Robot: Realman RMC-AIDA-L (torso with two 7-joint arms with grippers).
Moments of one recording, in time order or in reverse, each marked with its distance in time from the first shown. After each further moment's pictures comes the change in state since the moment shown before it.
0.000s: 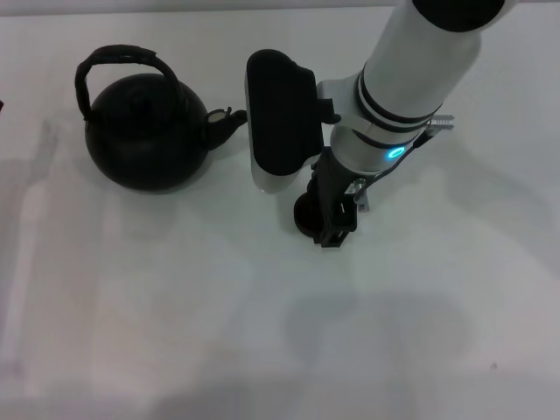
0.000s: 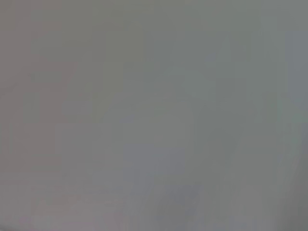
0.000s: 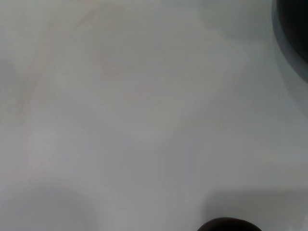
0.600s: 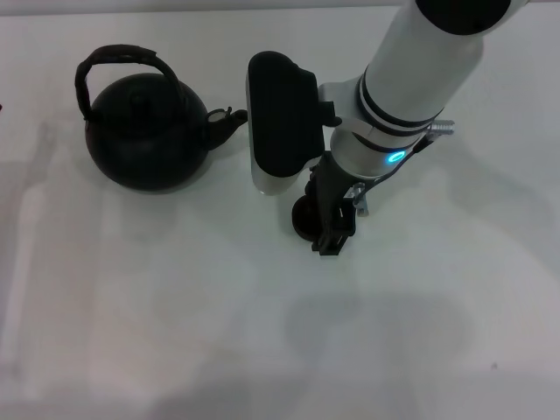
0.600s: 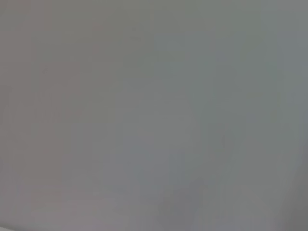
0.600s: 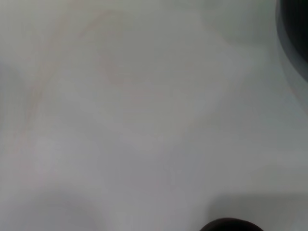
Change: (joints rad) left arm 0.007 -0.001 -0.001 0.002 0.000 0.002 0.000; right arm -0.016 0.001 0.010 -0.013 0.003 0.003 0.000
